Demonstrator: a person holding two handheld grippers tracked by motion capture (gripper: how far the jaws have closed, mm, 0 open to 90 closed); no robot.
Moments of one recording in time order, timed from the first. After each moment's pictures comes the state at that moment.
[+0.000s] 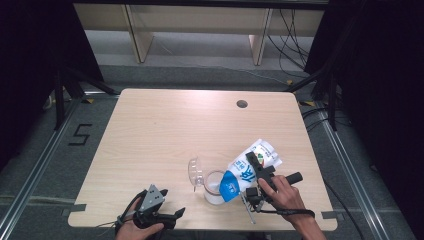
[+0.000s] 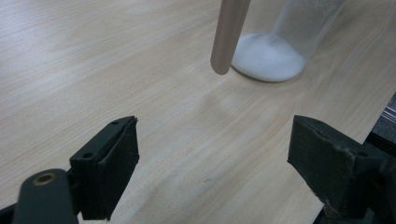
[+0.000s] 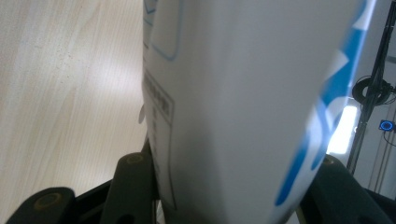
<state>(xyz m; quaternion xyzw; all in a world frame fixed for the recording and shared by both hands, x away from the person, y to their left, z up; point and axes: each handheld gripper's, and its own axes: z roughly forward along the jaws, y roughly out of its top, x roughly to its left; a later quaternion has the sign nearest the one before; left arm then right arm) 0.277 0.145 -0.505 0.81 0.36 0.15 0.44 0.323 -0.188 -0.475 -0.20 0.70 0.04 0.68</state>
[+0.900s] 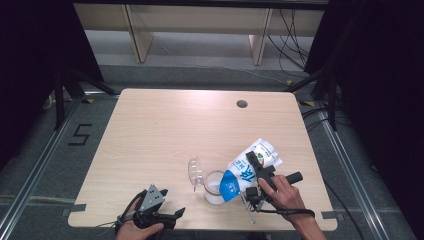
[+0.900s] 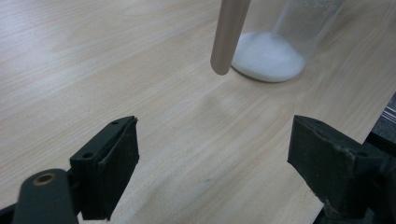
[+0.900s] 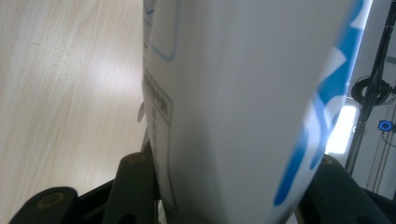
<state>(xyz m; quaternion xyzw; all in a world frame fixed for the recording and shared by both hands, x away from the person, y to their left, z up) 0.277 0.146 -0.504 0.81 0.36 0.15 0.44 0.323 -0.189 -0.476 -0.18 0.71 0.04 0.68</state>
